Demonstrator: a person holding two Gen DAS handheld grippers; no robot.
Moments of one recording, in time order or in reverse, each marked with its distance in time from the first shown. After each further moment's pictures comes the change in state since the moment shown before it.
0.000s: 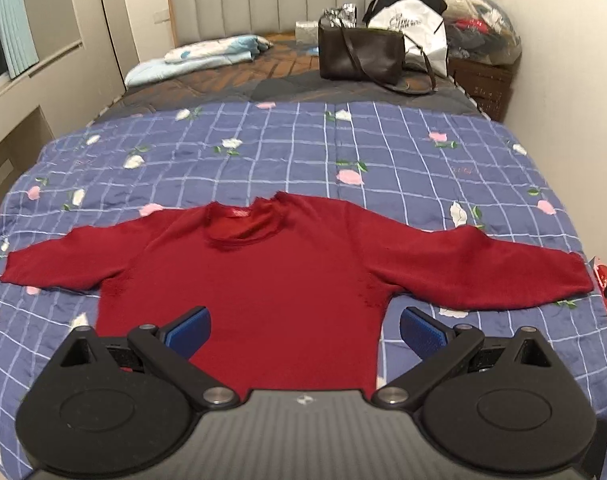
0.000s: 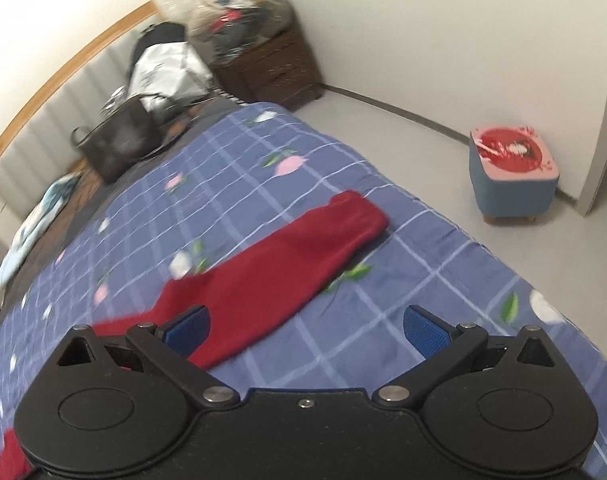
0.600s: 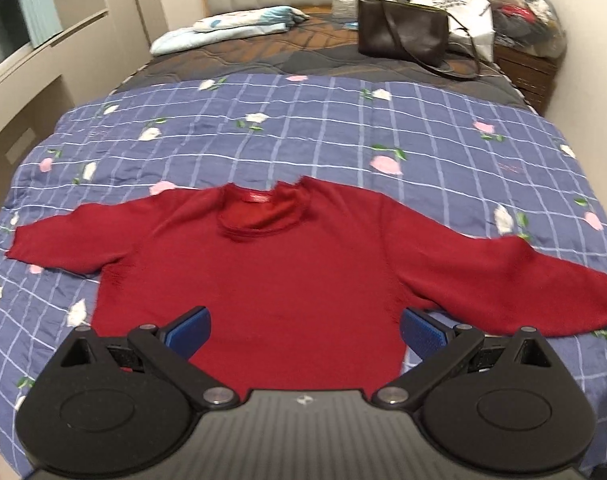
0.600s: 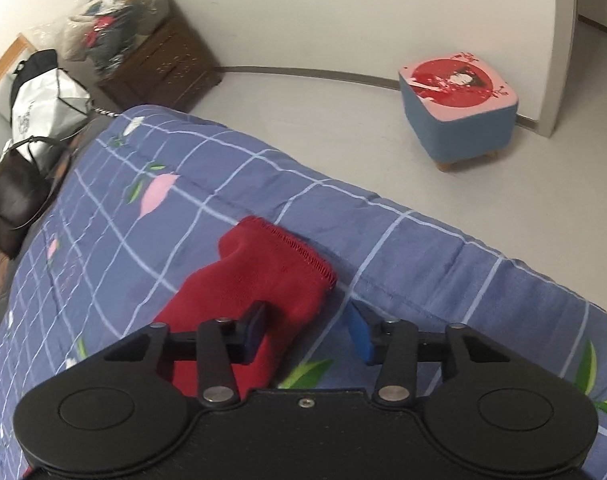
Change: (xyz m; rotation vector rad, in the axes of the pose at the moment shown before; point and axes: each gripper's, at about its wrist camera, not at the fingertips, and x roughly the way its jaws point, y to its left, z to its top) left arm 0.052 0.006 0.025 -0.079 0.078 0.095; right arm 0.161 -0.041 0.051 0.279 0.072 -0.182
